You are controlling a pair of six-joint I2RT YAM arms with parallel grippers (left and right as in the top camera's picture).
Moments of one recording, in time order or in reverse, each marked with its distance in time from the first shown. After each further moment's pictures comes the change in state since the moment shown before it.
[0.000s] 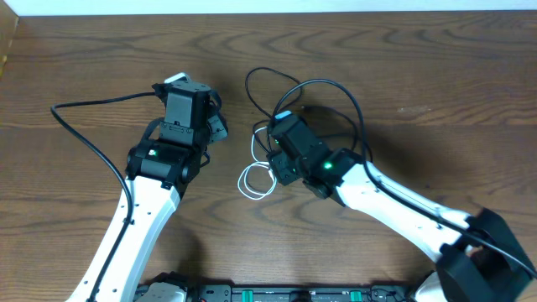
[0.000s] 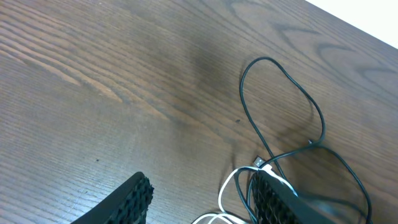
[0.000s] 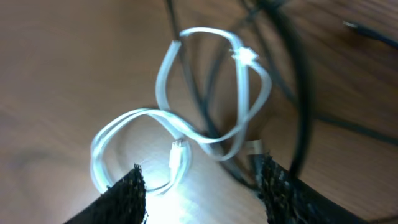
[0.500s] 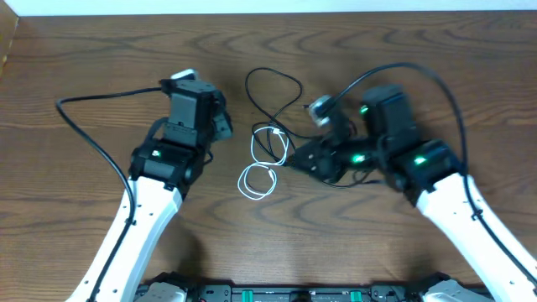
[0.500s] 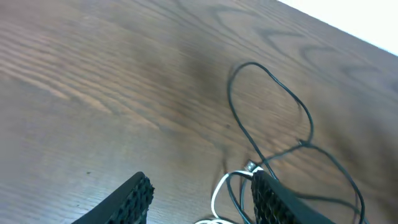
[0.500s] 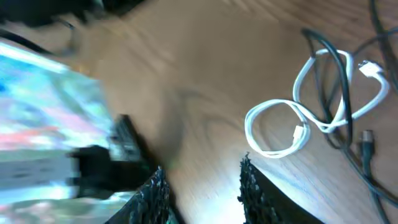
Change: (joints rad) left arm -0.018 0.000 0.000 0.040 0.002 0.029; right arm -0.274 -0.347 0.000 -0.180 -0.788 -0.080
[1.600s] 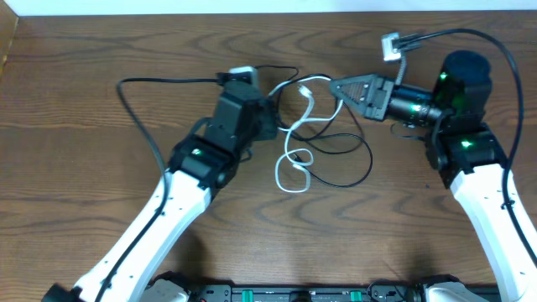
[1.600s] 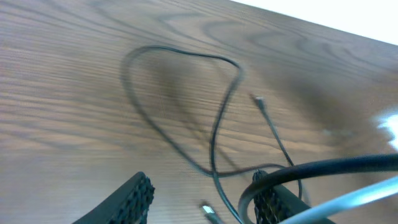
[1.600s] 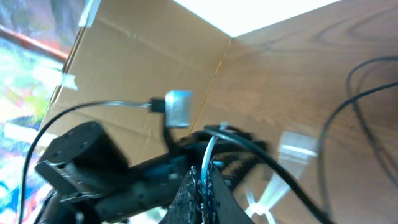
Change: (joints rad) left arm -0.203 0.074 0.000 0.186 0.089 0.044; right arm -0.366 0.000 -0.001 0.551 -0.293 0.575
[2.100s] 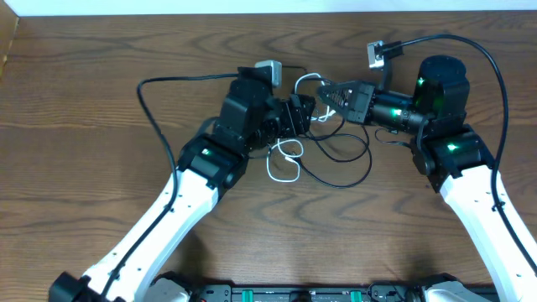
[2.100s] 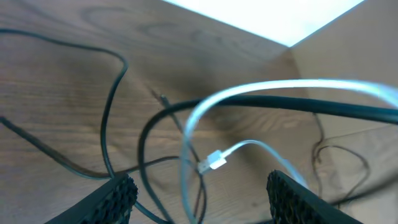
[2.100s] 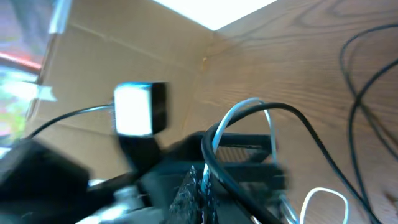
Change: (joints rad) left arm -0.047 0.035 0.000 0.203 0.297 -0.122; right arm 0.103 0.000 0.000 -0.063 0.127 0.043
